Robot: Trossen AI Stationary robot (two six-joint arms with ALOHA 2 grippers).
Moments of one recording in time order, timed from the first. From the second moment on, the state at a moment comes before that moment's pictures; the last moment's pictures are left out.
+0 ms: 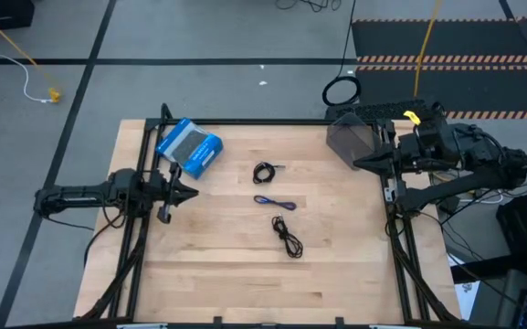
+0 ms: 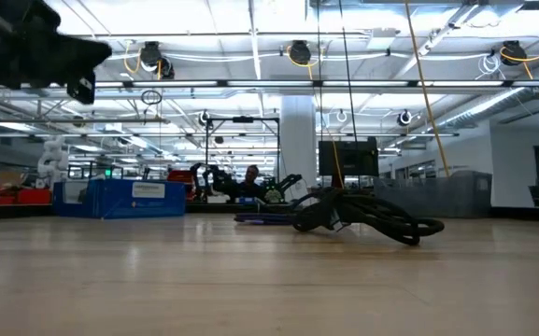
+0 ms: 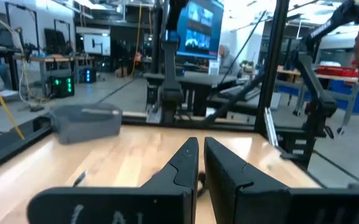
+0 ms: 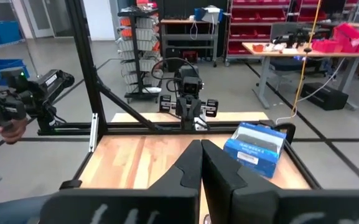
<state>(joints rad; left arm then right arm) 0.06 0.10 0.05 0.18 0.15 -0.09 0.13 0.75 1.20 -0.60 0.10 0.04</state>
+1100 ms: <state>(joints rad) 0.06 0.71 1.12 -0.52 0.16 -0.02 0.13 0.76 0.99 -0.38 0.10 0.05</state>
